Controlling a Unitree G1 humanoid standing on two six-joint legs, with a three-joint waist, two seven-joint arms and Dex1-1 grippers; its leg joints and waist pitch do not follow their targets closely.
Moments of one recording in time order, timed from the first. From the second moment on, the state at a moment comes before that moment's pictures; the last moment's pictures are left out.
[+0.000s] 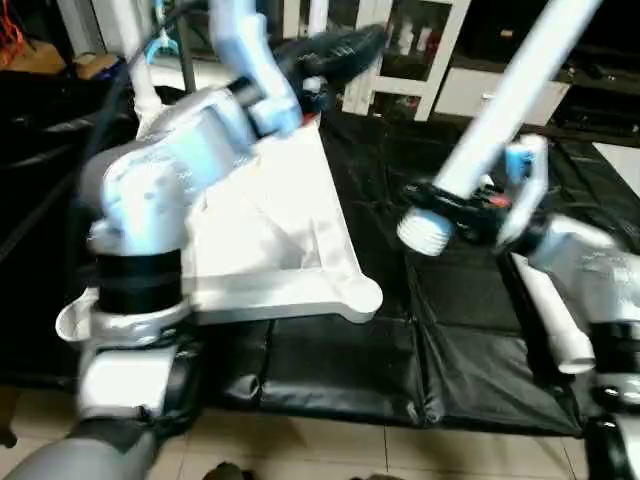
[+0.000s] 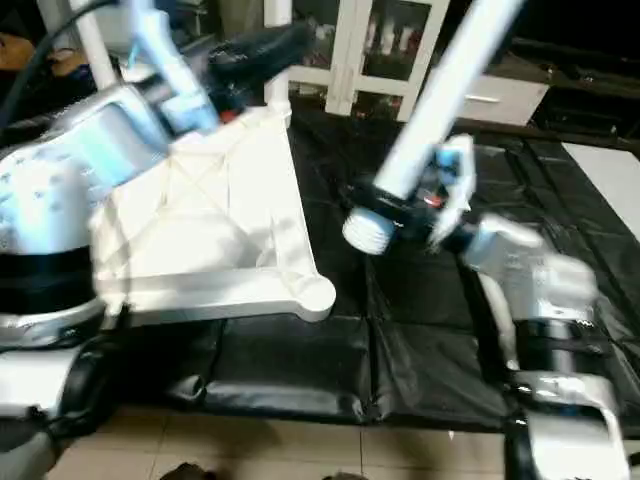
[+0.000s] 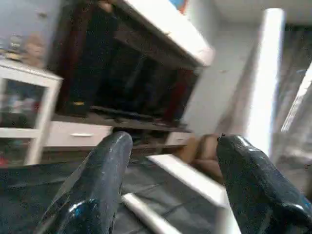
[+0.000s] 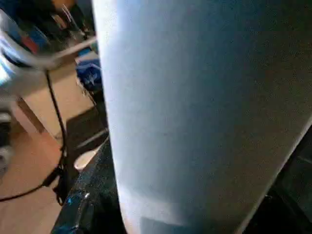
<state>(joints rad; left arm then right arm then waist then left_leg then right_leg) -0.89 0.24 0.18 -0.03 -0.70 0.83 -0.34 -0.61 -0.48 -0.20 0.32 0.68 0.74 1.07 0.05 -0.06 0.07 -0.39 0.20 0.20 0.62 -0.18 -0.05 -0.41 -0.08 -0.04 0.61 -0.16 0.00</state>
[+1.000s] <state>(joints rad) -0.40 0.58 -0.34 -0.01 -0.29 0.30 -0.94 -0.51 -0.29 -0.04 0.33 0.39 0.35 0.81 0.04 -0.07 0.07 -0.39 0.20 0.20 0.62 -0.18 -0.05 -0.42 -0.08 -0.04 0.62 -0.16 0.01</state>
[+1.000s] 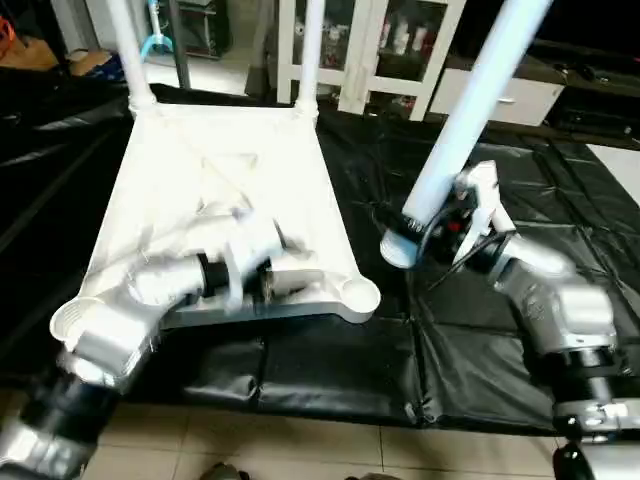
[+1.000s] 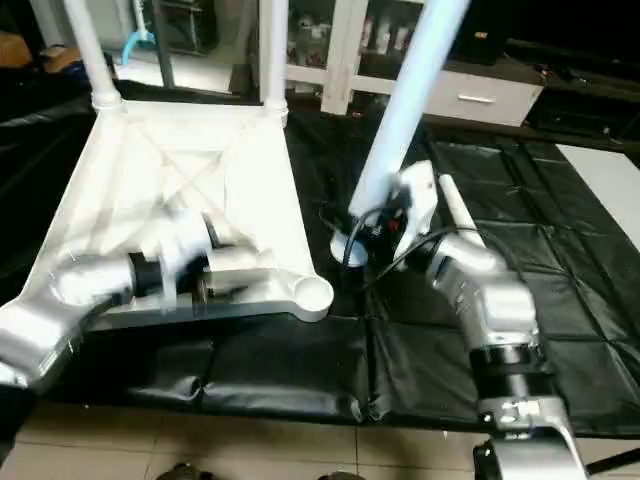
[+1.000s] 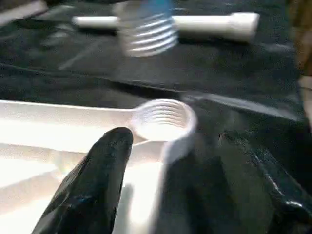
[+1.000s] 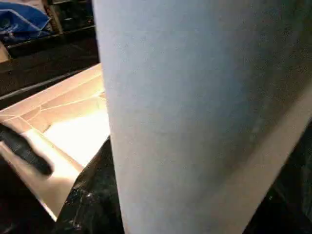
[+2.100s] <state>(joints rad) -0.53 0.57 -0.44 0.35 -0.02 0.04 -1.05 -0.49 -0.25 -0.01 0.31 0.42 0.31 0.90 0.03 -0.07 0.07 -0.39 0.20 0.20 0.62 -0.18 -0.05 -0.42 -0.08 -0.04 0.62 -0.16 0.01</state>
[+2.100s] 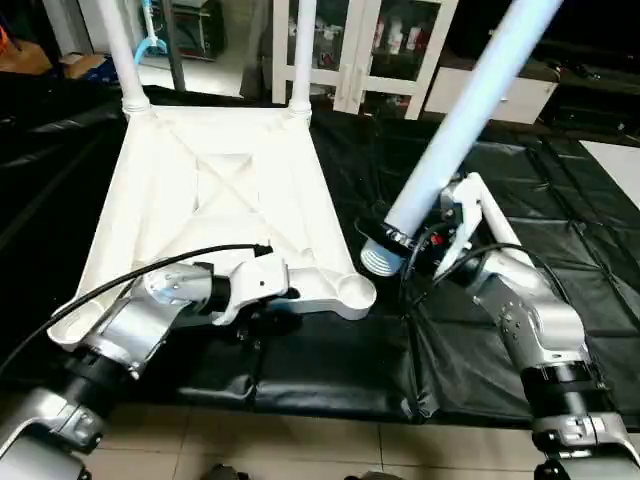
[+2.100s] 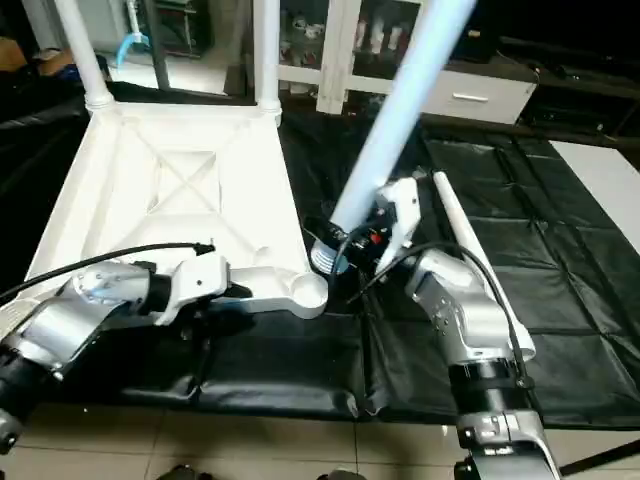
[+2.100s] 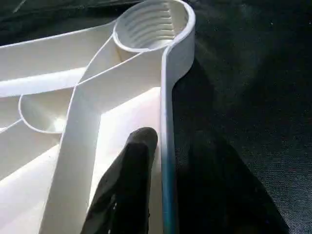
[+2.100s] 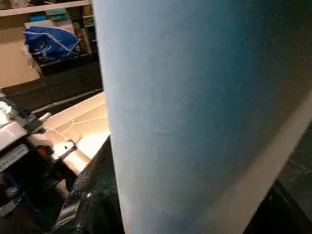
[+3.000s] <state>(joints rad) -0.50 0.54 -0.39 0.03 0.08 0.72 -0.88 -0.59 -0.16 -0.04 0.62 0.43 0.27 0.91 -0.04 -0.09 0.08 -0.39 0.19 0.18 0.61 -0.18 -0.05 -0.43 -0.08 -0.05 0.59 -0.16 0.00</state>
